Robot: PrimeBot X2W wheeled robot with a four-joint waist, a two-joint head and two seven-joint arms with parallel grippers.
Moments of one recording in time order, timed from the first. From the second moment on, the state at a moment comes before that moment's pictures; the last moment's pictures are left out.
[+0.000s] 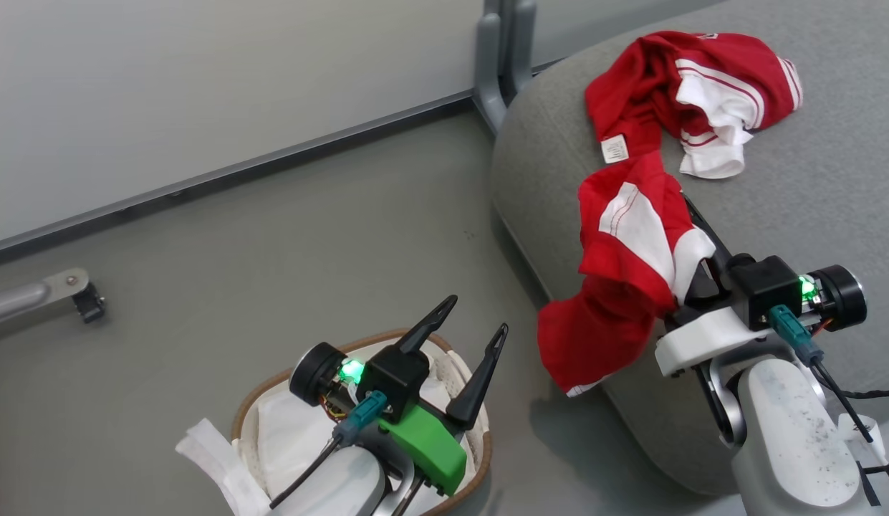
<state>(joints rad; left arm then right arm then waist) -0.41 0.17 -0.87 0.30 -0.47 0.03 -0.24 -0.34 -0.05 0.04 0.24 -0.08 0.13 -0.26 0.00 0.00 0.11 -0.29</state>
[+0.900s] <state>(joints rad) -0.49 0.17 -0.90 0.32 -0.44 0.02 -0.24 -0.50 -0.08 -0.09 0.25 -0.11 0.13 -0.26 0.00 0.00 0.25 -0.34</state>
